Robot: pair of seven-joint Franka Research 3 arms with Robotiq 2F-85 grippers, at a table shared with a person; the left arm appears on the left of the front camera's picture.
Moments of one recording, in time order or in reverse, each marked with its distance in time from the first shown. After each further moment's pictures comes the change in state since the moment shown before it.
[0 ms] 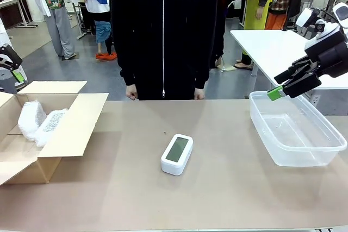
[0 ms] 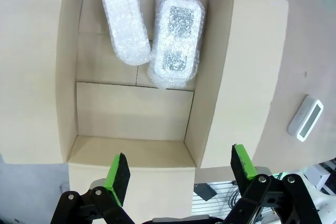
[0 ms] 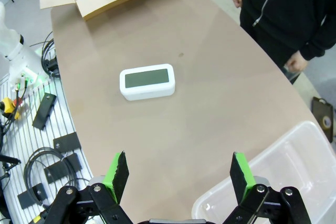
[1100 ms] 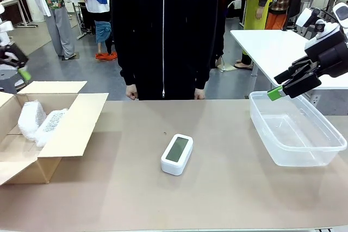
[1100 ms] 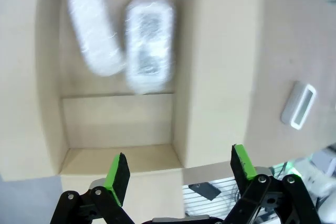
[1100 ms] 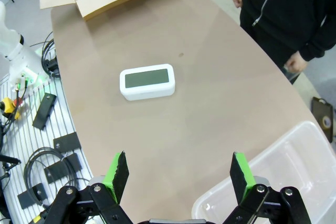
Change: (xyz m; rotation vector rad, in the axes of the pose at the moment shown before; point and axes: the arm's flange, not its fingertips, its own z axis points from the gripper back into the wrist) left arm -0.011 -0.044 0.007 -0.040 -0.031 -0.156; right arm 0.000 0.000 0.000 0.000 0.000 0.000
